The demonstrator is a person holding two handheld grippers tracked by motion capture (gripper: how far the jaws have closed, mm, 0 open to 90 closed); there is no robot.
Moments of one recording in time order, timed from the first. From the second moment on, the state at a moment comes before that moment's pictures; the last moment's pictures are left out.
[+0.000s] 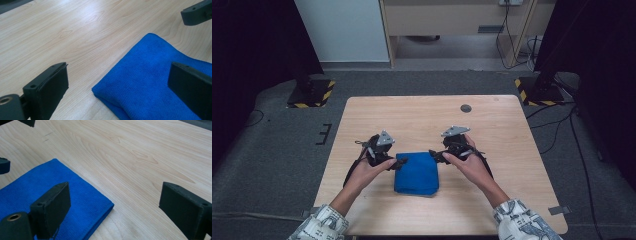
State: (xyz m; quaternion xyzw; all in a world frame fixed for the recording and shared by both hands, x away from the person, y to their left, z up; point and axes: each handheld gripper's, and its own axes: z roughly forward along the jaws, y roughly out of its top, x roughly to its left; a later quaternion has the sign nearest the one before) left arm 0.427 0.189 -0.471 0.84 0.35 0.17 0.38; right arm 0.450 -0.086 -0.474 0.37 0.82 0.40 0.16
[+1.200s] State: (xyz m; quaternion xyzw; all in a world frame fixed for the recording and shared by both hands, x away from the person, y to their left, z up) left arm 0.439 0.254 -0.476 0.81 0.41 0.19 0.37; right arm 0.466 -0.155 -0.467 0.43 0.79 0.40 0.19
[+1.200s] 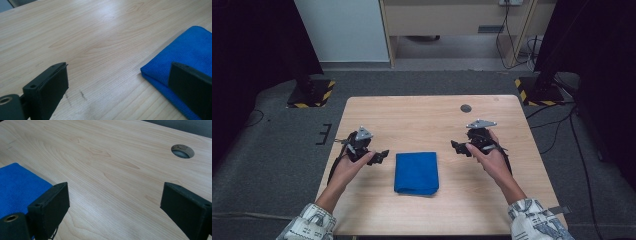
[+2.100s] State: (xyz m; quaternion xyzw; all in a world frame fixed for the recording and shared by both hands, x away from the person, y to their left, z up) left arm 0.438 0.286 -0.491 0.80 0.44 0.20 0.35; right arm 0.453 -0.242 -0.489 0.49 0.76 0.39 0.20
